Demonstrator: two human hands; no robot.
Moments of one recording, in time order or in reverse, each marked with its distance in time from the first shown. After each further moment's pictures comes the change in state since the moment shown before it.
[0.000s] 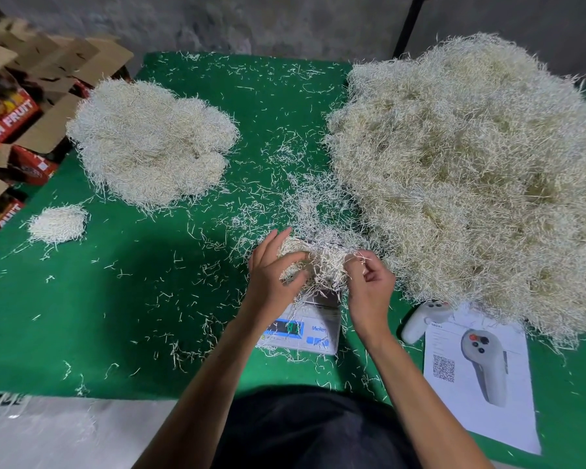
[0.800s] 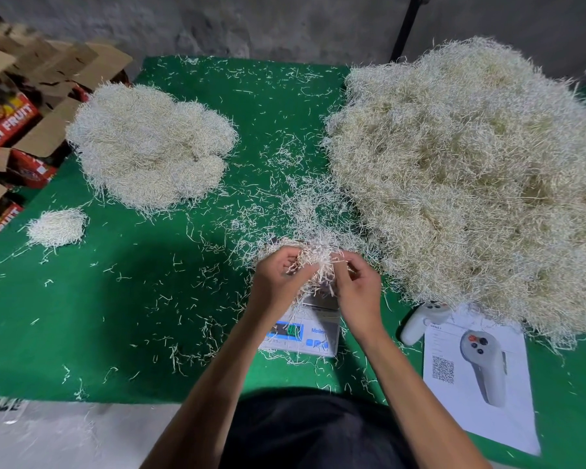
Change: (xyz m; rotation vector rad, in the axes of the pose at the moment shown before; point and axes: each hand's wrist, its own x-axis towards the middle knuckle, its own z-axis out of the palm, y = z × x) left_hand 0.003 0.040 -0.014 -0.377 -0.032 -0.302; right_hand 0.001 0.010 0.003 -0.129 -0.134 0.085
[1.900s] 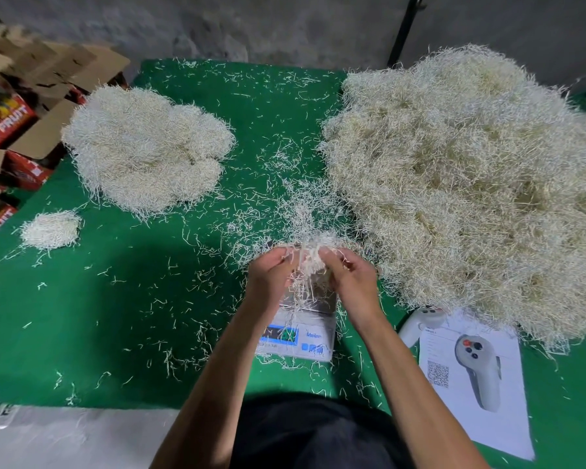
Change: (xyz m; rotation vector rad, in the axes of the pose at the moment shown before) left_hand 0.011 0.005 -0.001 -0.374 -0.078 -0.235; right_hand 0.019 -0.014 -0.009 0.097 -0.167 0.243
